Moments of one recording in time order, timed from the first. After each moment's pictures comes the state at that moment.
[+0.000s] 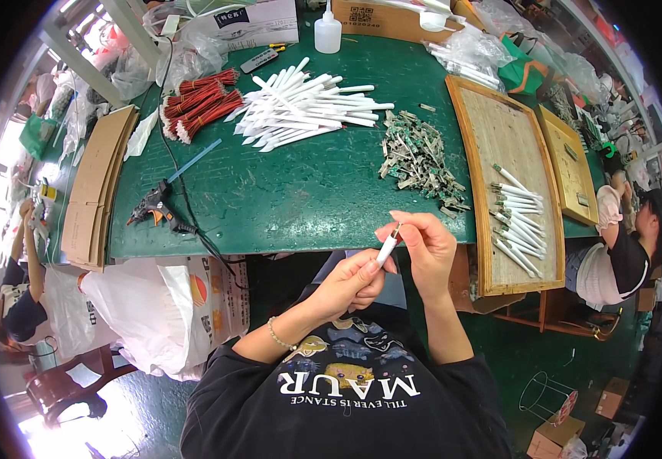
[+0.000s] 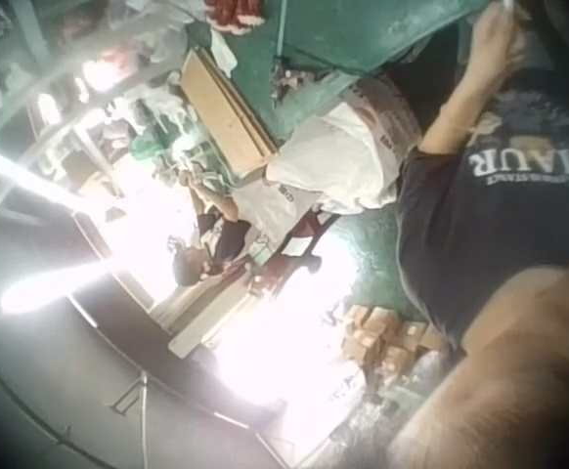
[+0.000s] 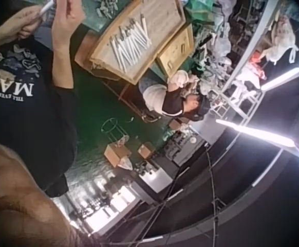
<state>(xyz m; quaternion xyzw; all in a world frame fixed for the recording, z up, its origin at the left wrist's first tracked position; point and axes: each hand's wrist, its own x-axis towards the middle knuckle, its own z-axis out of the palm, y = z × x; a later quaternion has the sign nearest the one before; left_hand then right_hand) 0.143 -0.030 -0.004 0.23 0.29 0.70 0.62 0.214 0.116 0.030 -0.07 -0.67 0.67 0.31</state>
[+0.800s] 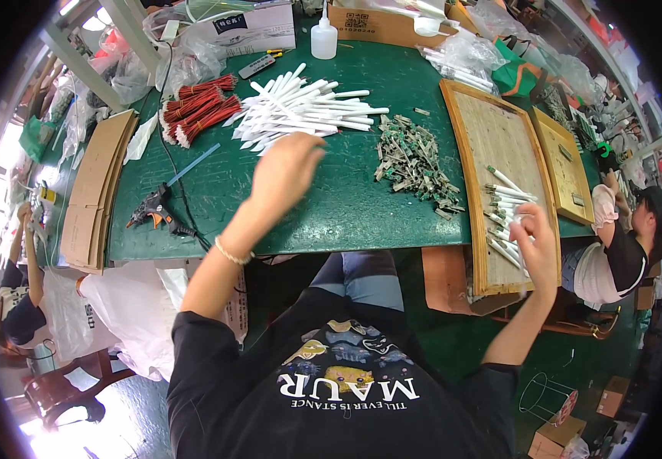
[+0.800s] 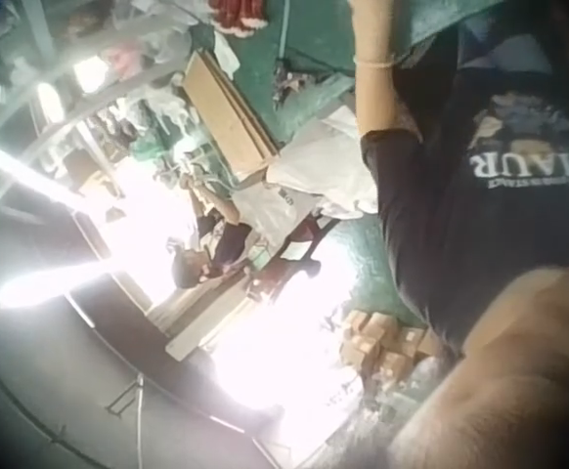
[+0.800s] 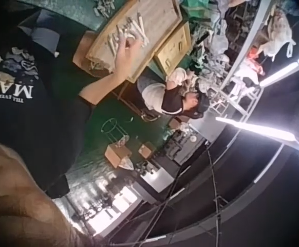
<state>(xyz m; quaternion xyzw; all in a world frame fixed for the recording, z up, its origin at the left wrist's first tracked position) -0.014 0.008 0.029 0.53 0.77 0.34 -0.10 0.329 0.249 0.103 -0.28 -0.84 0.42 0.20</state>
